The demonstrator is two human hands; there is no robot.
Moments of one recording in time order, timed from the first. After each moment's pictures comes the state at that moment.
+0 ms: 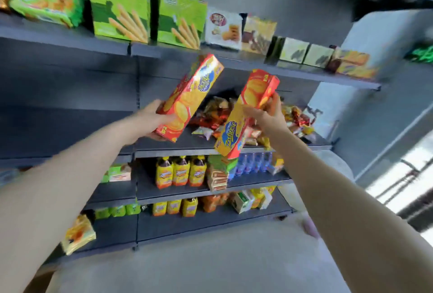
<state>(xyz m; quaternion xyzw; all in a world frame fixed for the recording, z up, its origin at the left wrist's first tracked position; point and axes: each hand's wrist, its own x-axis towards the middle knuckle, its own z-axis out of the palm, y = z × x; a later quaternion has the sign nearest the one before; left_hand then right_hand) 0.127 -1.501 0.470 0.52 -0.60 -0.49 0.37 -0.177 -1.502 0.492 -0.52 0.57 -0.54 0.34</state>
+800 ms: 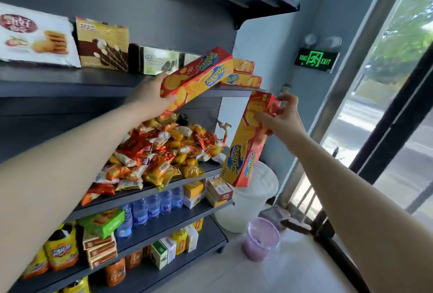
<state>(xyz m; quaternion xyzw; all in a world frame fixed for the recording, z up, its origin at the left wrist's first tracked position) -0.344 -1.680 0.570 0.48 -0.79 -0.12 0.36 -0.637 -1.542 0.565 -0.48 0.67 -0.56 0.11</state>
